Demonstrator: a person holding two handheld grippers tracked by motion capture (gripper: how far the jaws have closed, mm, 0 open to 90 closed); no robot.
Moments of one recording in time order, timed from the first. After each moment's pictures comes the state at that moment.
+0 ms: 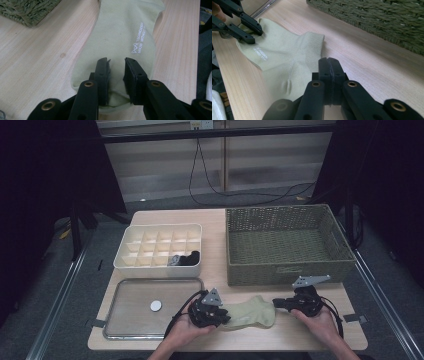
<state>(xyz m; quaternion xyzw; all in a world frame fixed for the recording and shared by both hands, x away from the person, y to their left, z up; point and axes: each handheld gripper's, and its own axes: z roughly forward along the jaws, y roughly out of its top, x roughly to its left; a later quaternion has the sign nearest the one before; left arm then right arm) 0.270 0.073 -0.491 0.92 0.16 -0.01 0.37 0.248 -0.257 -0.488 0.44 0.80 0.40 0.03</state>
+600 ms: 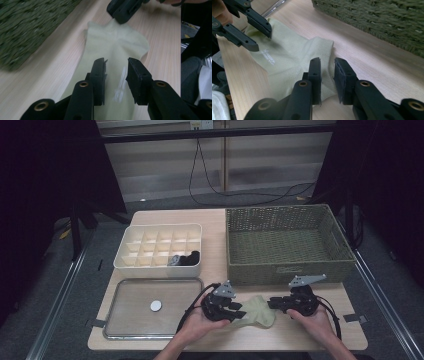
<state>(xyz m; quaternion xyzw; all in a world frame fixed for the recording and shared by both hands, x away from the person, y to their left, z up) 0.279 0.027 -0.477 0.90 0.15 -0.05 0.41 0.252 -0.248 -0.490 0.43 0.80 0.41 0.02</state>
